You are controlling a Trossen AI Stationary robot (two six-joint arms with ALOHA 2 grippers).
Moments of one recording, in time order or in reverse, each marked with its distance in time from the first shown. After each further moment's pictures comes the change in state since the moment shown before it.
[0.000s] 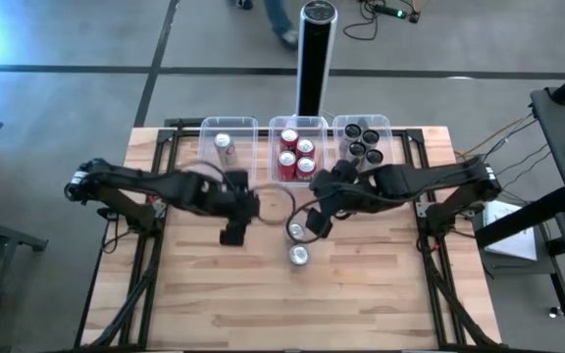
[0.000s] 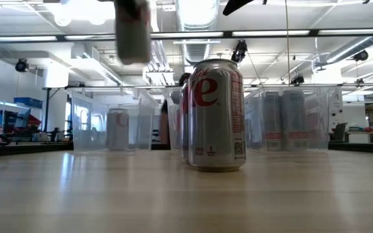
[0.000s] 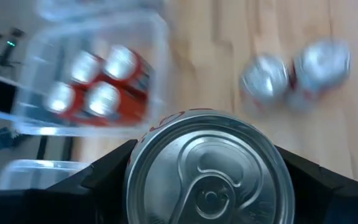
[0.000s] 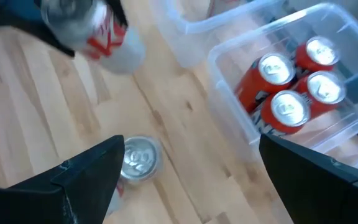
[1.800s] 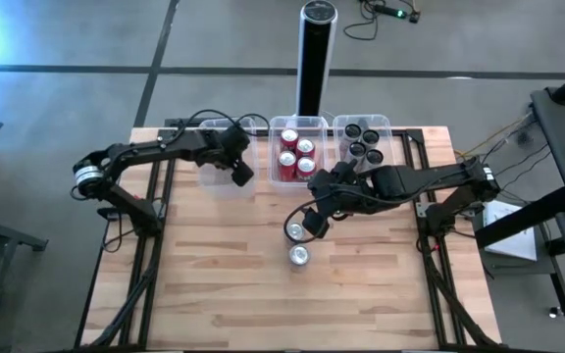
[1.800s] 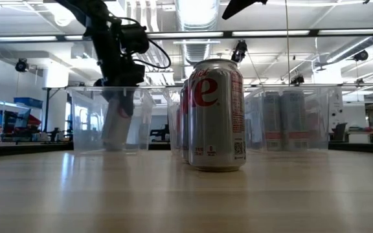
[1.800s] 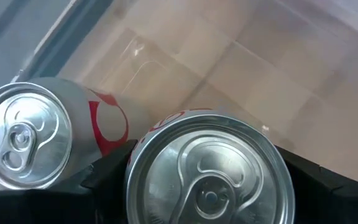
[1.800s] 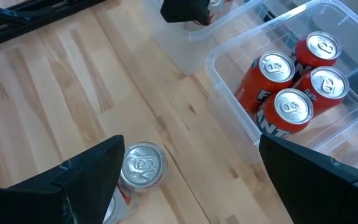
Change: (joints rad) left arm 0.641 0.042 -0.479 0.353 0.127 -0.189; right arm -0.004 0.019 -0.003 0.003 -0.003 0.061
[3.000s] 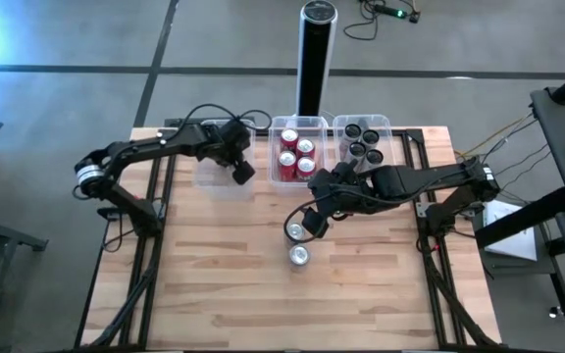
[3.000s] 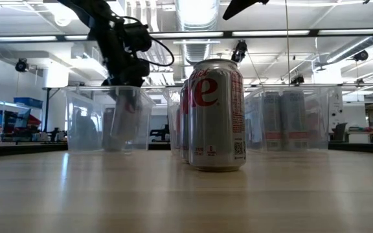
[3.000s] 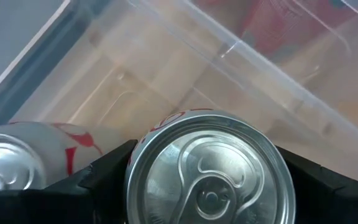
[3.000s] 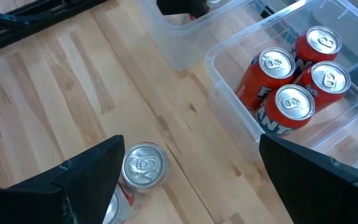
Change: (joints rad) left arm 0.023 0.021 0.046 0.027 0.117 0.033; right arm -0.001 0.000 0.000 -0.002 -0.001 0.035
